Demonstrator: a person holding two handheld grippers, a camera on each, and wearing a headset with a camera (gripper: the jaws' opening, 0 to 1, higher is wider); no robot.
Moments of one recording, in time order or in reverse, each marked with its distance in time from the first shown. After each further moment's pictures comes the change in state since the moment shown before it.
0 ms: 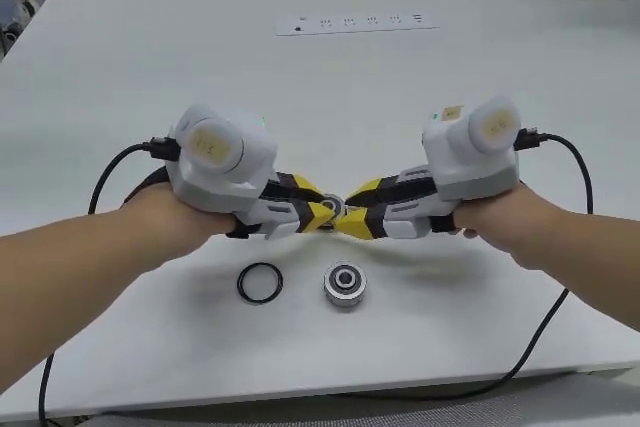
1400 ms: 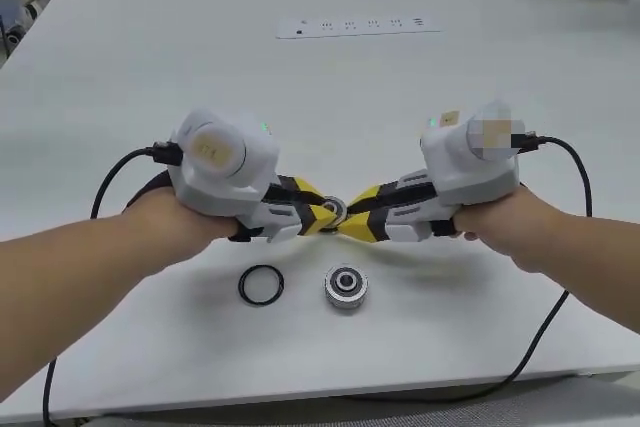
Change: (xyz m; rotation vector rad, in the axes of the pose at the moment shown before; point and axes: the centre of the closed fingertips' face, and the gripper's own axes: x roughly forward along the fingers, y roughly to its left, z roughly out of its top) left arm 0.001 0.002 -0.001 -0.007 -0.005 0.009; right arm -0.001 0.008 -0.001 -0.034 0.023 0.008
